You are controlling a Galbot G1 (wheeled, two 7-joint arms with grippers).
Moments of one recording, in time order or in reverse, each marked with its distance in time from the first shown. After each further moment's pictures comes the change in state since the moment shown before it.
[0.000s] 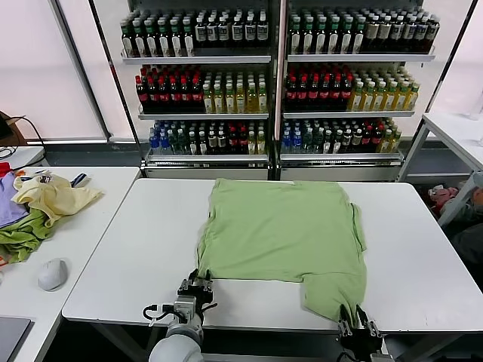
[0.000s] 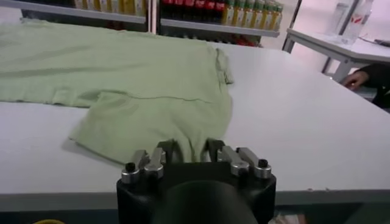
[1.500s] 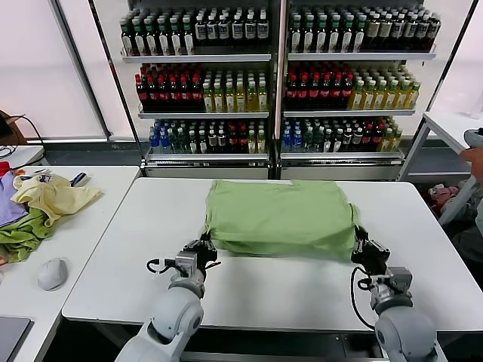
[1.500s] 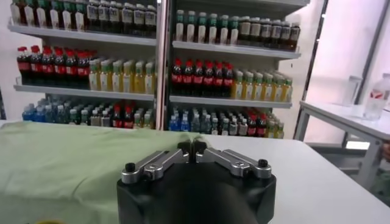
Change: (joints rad) left arm -0.329 0.039 0.033 0.137 -0.098 0.001 0.037; right arm 0.603 -0.205 -0.021 -0.274 0.153 0.004 -0.081
